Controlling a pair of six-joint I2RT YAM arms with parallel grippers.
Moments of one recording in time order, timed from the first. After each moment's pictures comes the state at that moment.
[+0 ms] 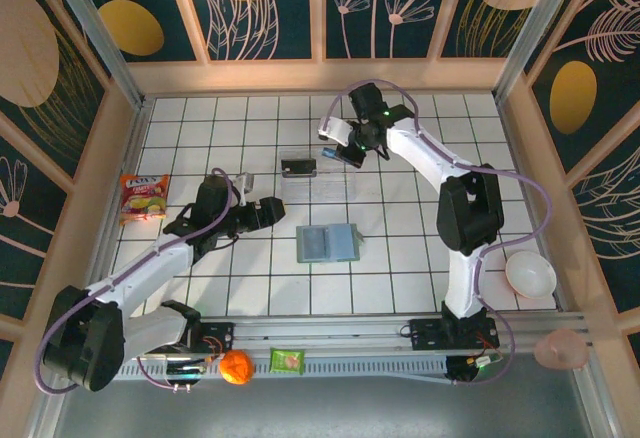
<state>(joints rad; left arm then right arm) -0.42 1.13 0.56 -0.12 0.40 -0.70 0.48 1.97 1.70 -0.77 -0.30 -0.80</state>
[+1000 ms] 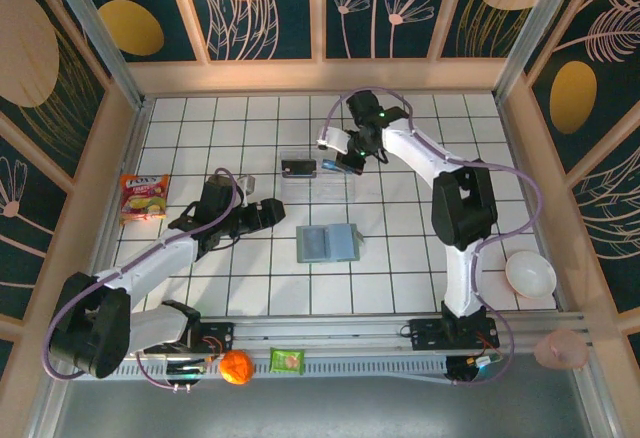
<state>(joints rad) -0.41 1.20 0.56 -0.12 0.39 -0.70 0.49 2.04 1.72 -0.83 -0.34 -0.87</state>
